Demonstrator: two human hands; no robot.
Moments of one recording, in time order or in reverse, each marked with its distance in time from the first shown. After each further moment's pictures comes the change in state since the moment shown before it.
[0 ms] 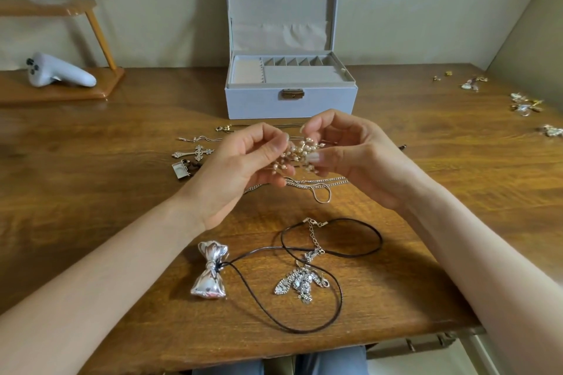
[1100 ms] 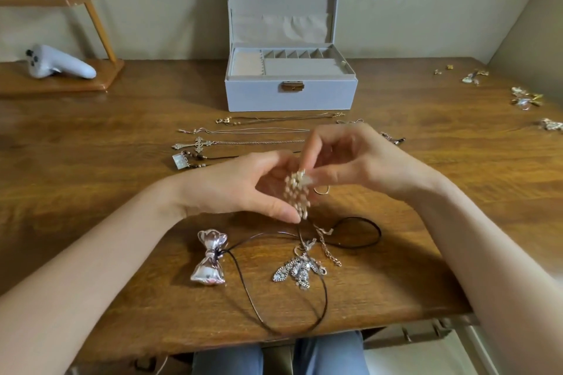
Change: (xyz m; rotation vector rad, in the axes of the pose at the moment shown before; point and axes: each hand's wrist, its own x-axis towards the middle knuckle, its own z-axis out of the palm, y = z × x) left_hand -0.008 0.010 -0.008 0.490 -0.464 -0.188; right_hand -0.012 -0.011 0.002 -0.428 -0.249 0.001
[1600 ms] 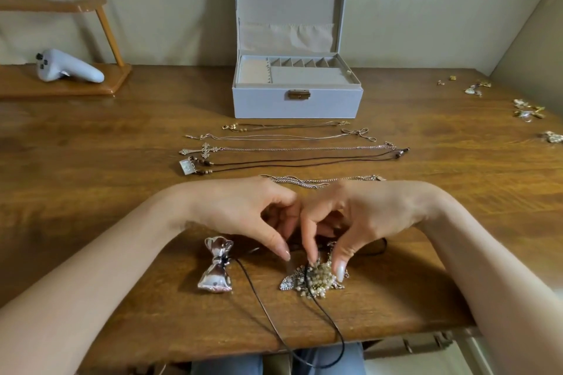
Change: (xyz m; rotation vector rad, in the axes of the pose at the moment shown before) left_hand -0.004 0.002 -0.003 0.409 -0.181 -0.081; right_hand 0.000 -0.003 0.010 -0.297 -0.551 0.138
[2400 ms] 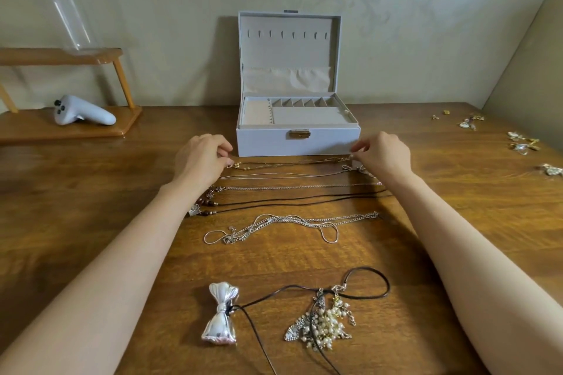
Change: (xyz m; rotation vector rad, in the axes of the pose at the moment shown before) left_hand 0.050 -0.110 -0.080 0.346 1.095 -0.414; right_hand 0.020 0.109 -0.100 -0.432 1.225 0.772
